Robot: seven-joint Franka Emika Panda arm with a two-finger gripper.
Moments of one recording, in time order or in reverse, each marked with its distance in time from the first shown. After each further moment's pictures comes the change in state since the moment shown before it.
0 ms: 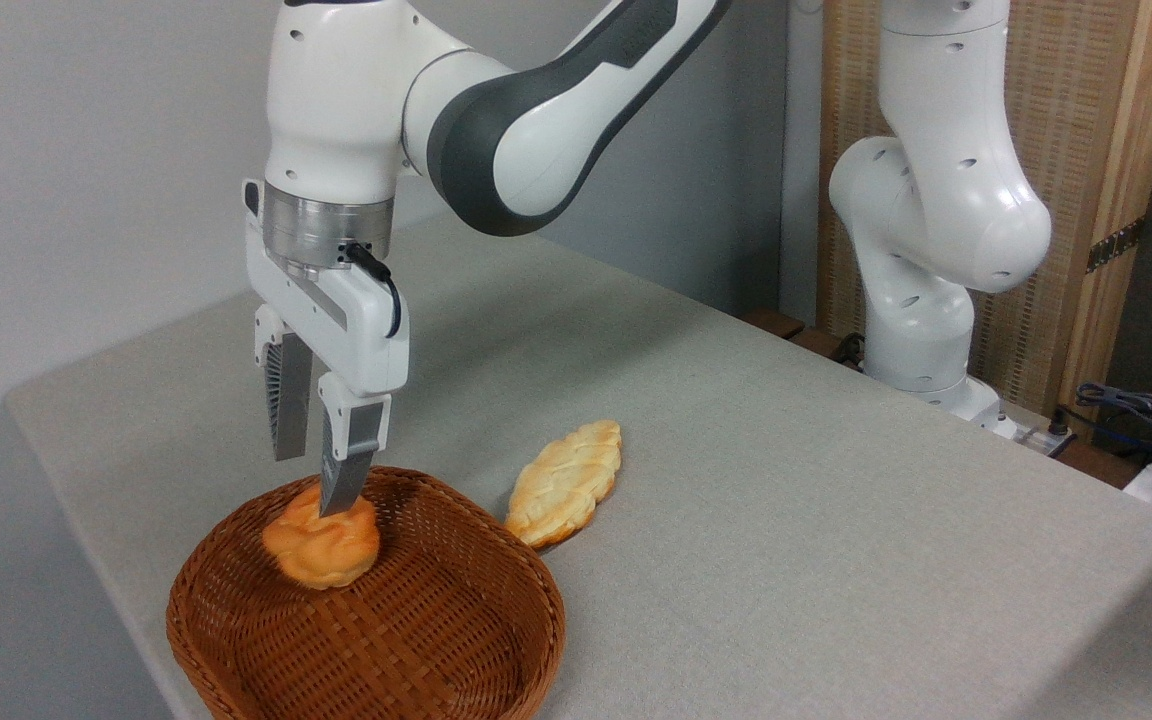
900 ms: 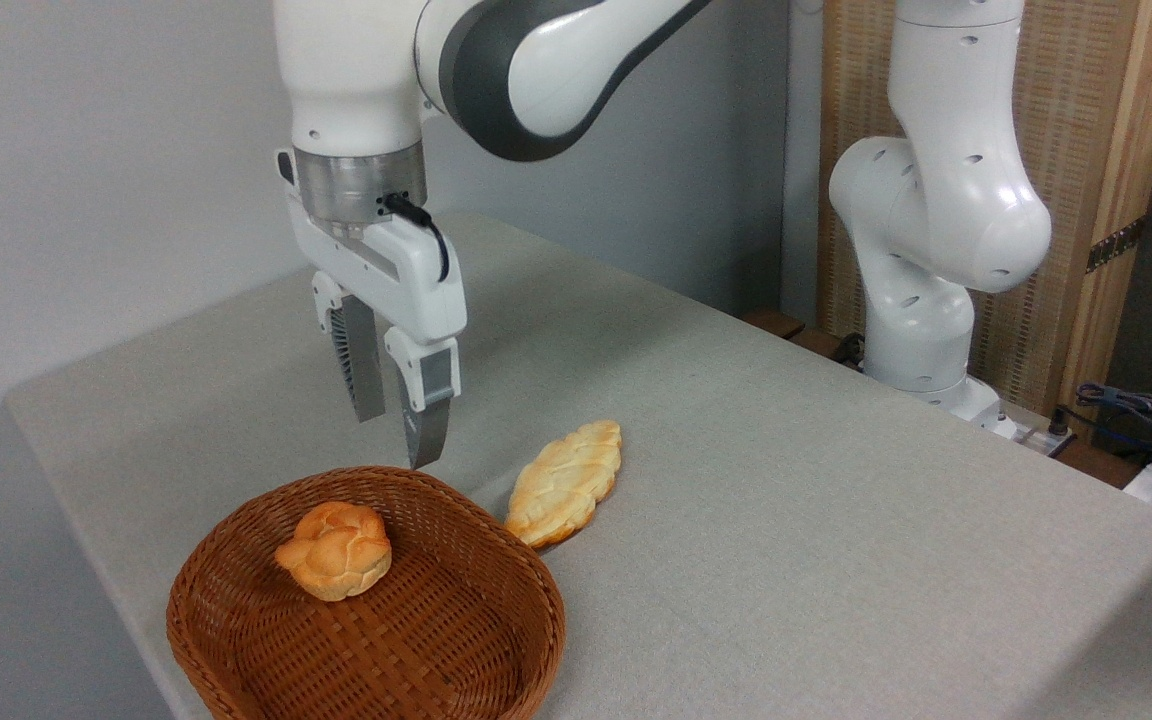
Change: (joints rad) arm 0.001 -0.092 0.002 0.012 0.053 -0.306 -0.053
